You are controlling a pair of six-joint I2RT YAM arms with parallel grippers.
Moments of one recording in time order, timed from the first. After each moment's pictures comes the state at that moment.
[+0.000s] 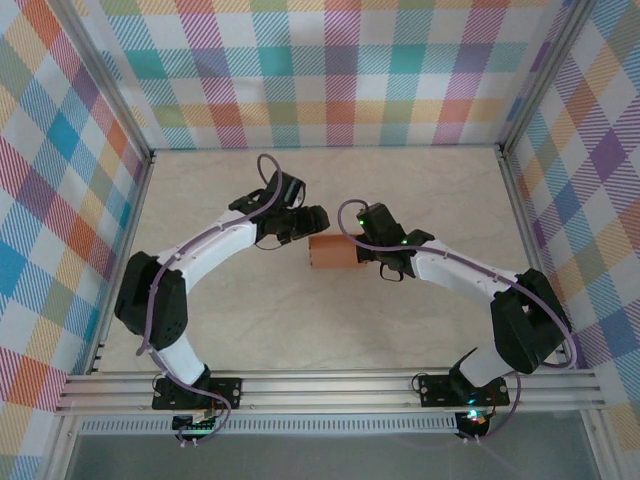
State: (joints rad) left arm -0.55 1.70 1.33 -0.55 0.15 -0.79; right arm 0.67 1.50 1.00 -0.40 0.25 0.39
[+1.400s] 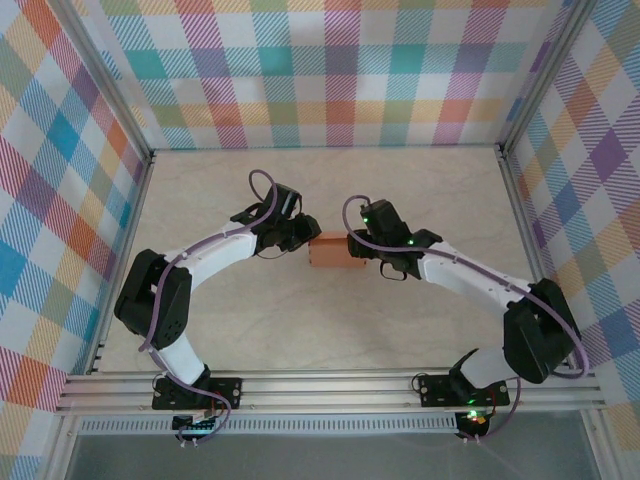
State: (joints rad) left arm -0.55 1.69 1.17 -0.34 0.17 -0.95; right arm 0.68 1.43 1.01 -0.41 0.19 0.41
